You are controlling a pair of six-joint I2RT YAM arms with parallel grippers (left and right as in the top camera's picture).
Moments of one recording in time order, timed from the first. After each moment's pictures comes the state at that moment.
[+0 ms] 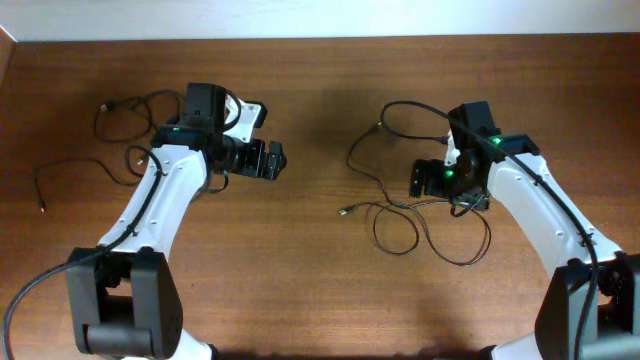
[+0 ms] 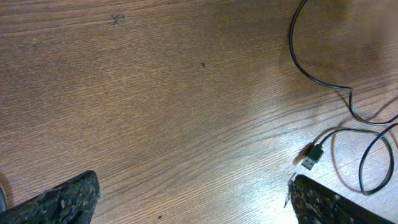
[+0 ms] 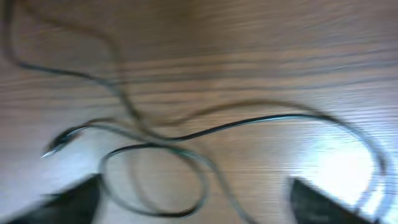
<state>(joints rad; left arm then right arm) -0.08 1.73 1.28 -0.72 0.35 0.10 0.16 1.67 1.20 -0.90 -0.18 0.35</state>
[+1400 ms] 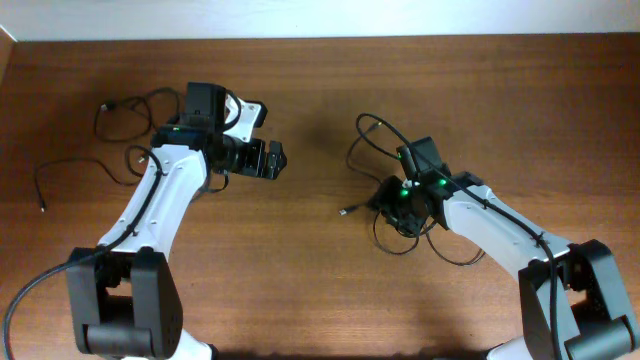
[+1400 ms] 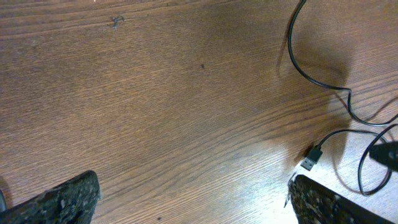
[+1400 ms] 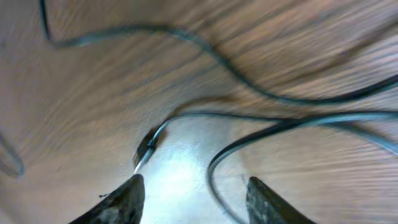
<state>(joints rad) -0.08 1.73 1.28 -0.71 0.36 0.10 0.37 1.69 0.95 -0.48 -0.30 0.98</state>
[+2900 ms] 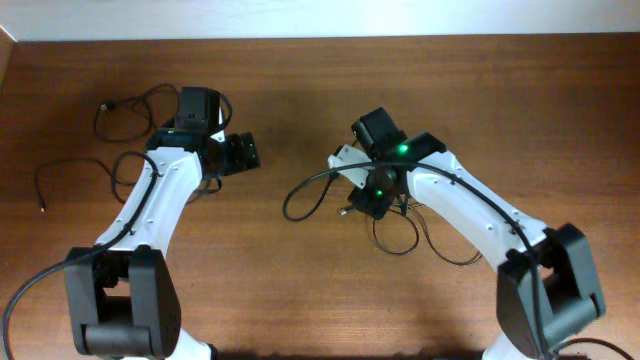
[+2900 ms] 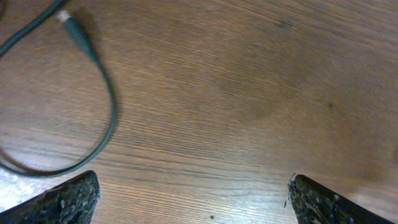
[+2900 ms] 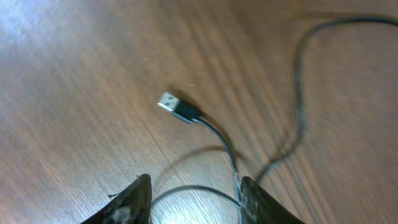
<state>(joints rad) -0.05 1.73 1.25 -0.72 0.01 -0.31 0.52 1.82 1.35 -0.87 -0.16 -0.49</state>
